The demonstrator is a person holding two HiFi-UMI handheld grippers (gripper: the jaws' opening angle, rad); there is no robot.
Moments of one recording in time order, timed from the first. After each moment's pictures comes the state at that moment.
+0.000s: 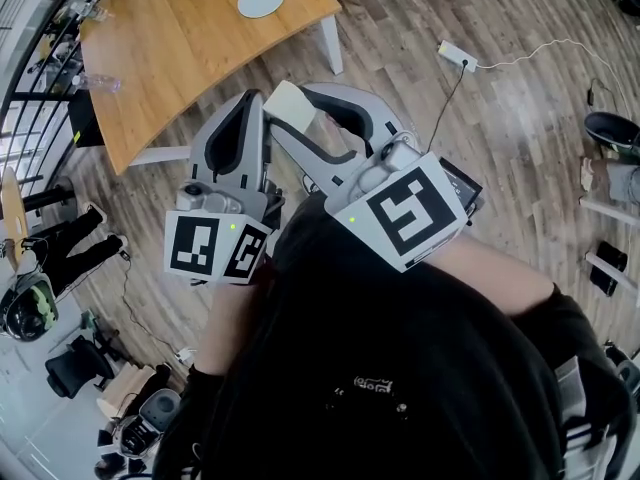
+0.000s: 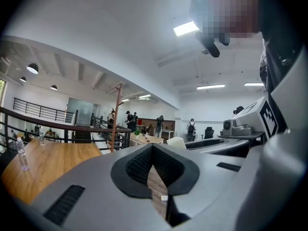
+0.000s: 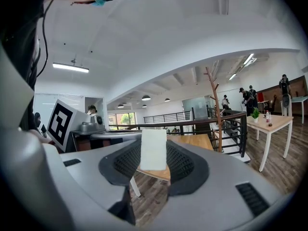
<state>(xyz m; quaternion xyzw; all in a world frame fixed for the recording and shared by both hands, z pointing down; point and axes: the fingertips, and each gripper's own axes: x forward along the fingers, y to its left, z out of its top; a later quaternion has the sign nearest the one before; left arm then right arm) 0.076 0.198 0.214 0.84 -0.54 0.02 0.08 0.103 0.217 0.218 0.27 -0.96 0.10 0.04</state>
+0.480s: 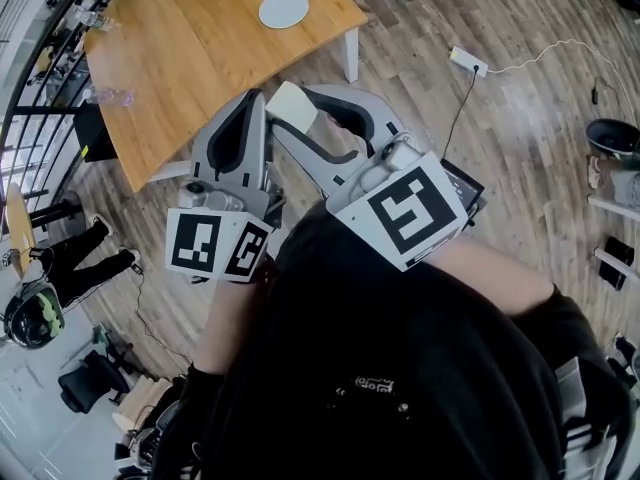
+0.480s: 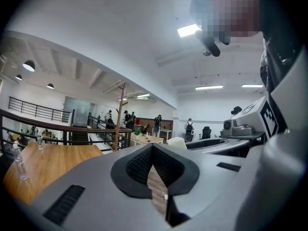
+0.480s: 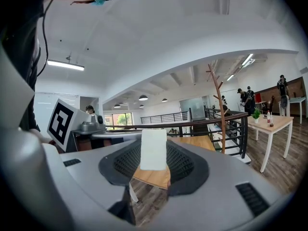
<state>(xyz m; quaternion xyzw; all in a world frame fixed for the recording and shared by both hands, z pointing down) -0.007 0.153 0.216 0.85 -0.52 0.02 0.08 0.019 0.173 0.220 0.29 -0.95 0.10 0.04</state>
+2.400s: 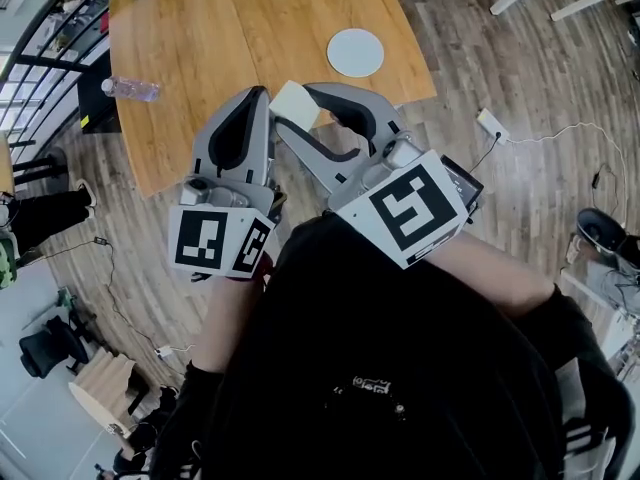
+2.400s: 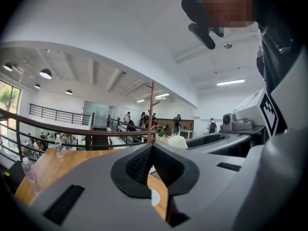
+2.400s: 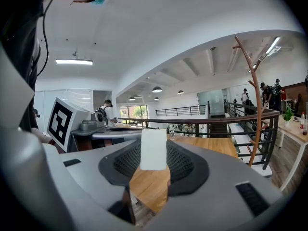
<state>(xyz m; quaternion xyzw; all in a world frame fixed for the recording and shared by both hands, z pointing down) -0.158 0.001 0.233 0.79 -0.61 0.02 0.07 -0.129 0.016 0.236 0.18 -0.98 0.09 0.08</state>
